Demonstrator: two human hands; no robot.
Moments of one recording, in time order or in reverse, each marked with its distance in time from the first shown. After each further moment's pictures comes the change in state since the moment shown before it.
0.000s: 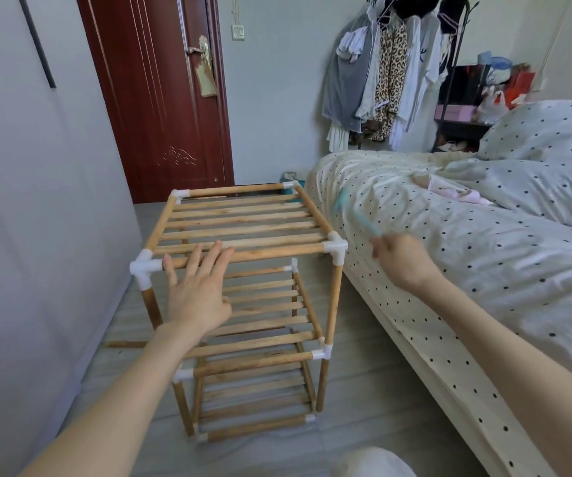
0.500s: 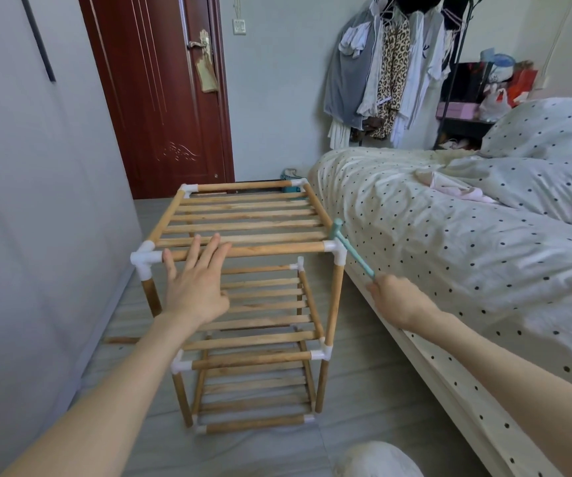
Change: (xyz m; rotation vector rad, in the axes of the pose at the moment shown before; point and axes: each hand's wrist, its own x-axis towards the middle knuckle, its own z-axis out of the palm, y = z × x) left_hand 0.007 -0.008 -0.001 -0.058 -0.032 -0.010; right_hand -0.025 0.022 0.022 -0.271 -0.106 0.058
